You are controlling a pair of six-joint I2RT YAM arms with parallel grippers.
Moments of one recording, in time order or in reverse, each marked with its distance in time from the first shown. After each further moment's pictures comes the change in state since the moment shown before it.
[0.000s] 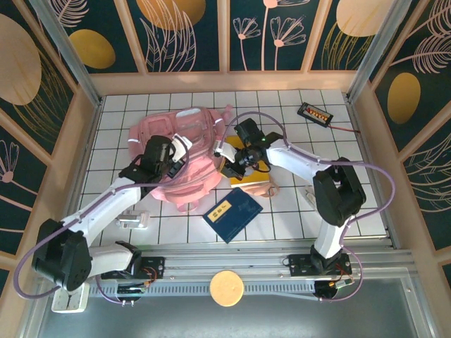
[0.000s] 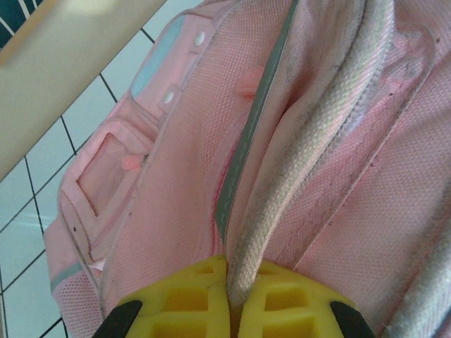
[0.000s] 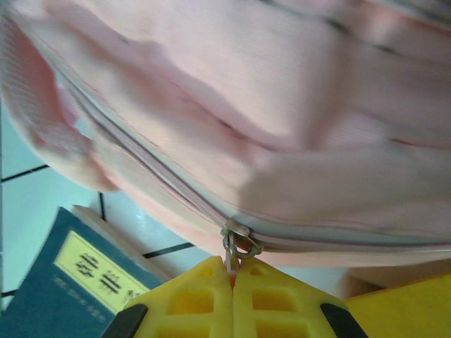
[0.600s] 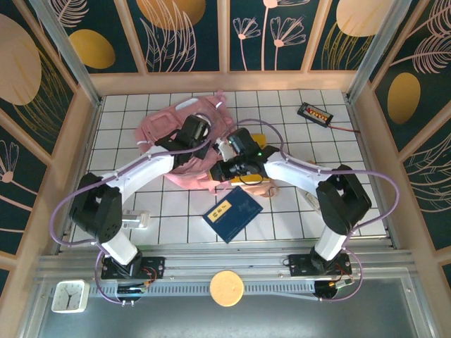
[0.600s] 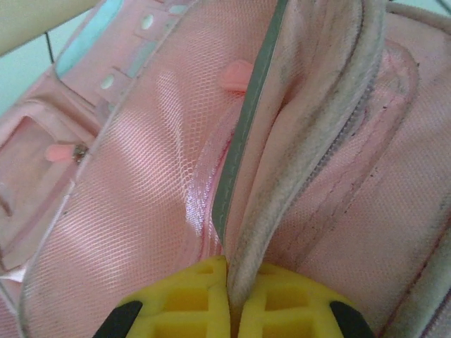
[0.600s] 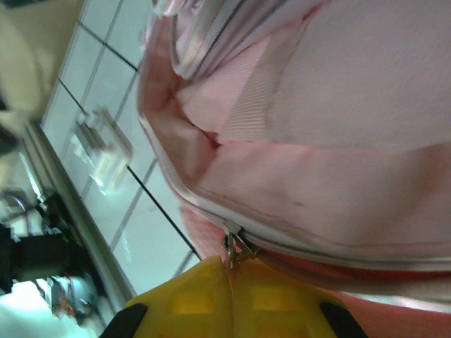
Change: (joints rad) left arm -0.132 0.412 0.435 -0.170 -0.079 -0.489; right arm 0.101 -0.079 -0.175 0.322 0.045 0.952
